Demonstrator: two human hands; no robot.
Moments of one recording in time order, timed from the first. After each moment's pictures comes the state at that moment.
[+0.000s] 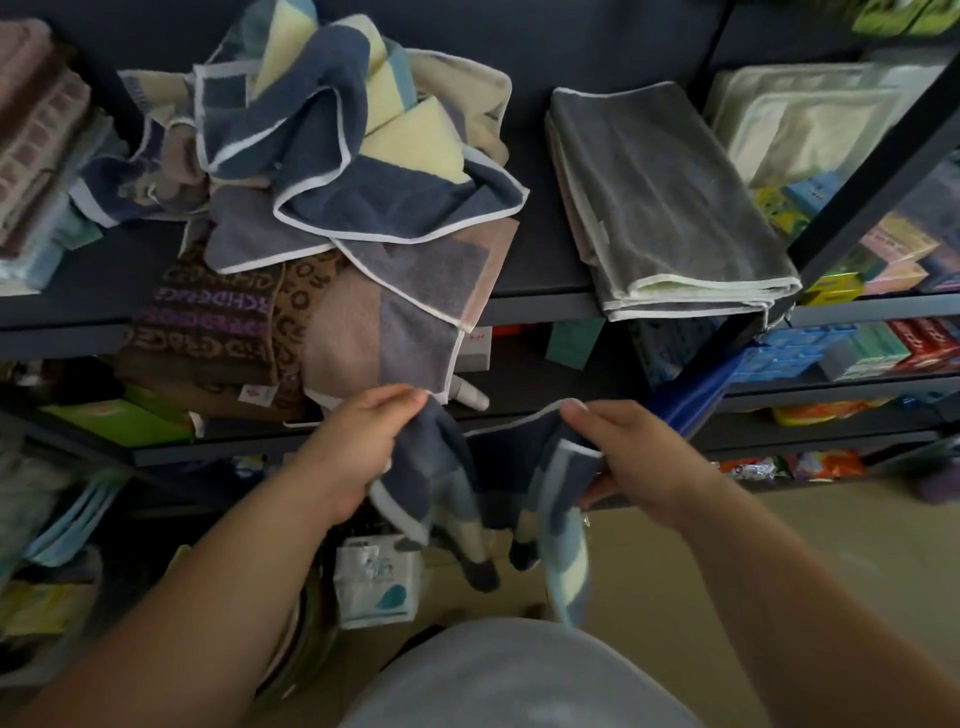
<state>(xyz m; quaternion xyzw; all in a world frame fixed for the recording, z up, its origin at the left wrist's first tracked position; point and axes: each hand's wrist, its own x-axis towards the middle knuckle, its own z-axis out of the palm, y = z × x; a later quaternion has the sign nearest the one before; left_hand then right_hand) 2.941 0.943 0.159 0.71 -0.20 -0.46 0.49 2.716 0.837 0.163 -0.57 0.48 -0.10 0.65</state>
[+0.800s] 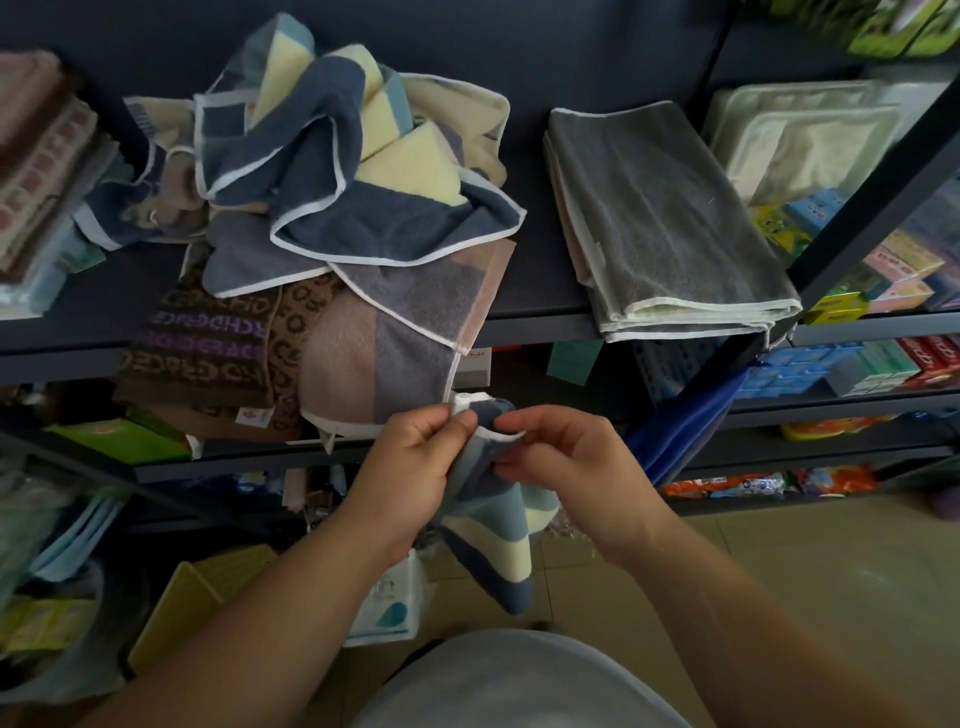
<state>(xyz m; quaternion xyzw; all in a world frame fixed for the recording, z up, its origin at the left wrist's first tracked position) 2.901 0.934 0.166 0.67 -0.31 -0.45 0.51 2.744 0.857 0.168 -0.58 0.38 -0.22 0.69</state>
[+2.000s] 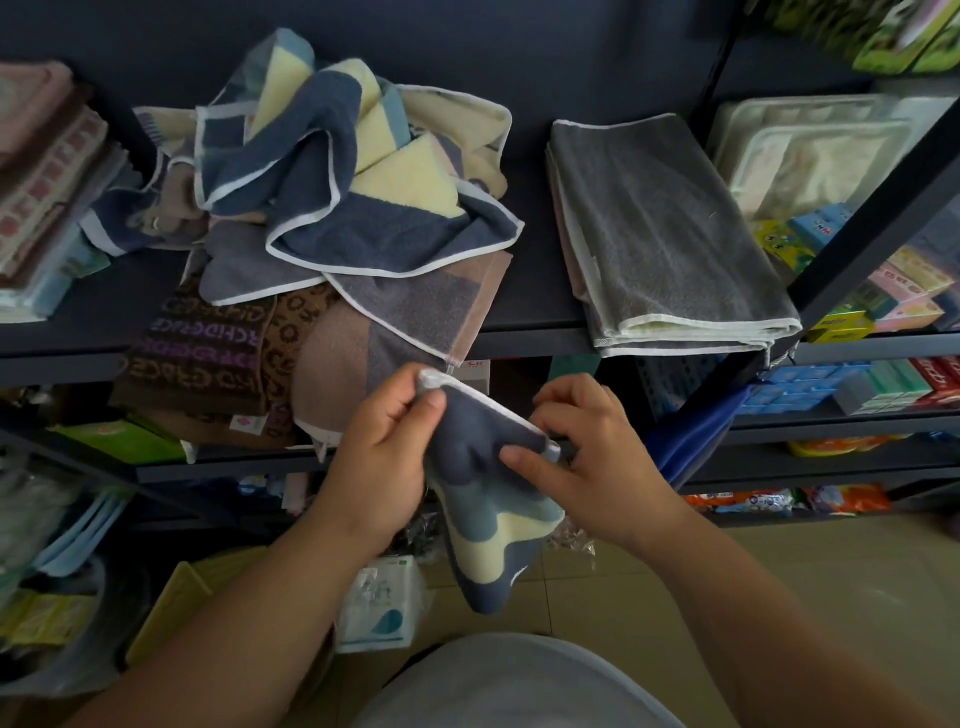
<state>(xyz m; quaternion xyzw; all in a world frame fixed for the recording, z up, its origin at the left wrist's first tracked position) 2.905 0.925 0.182 0.60 -0.40 -0.34 0.60 2.730 0.817 0.147 -0.87 0.31 -0.24 0.30</state>
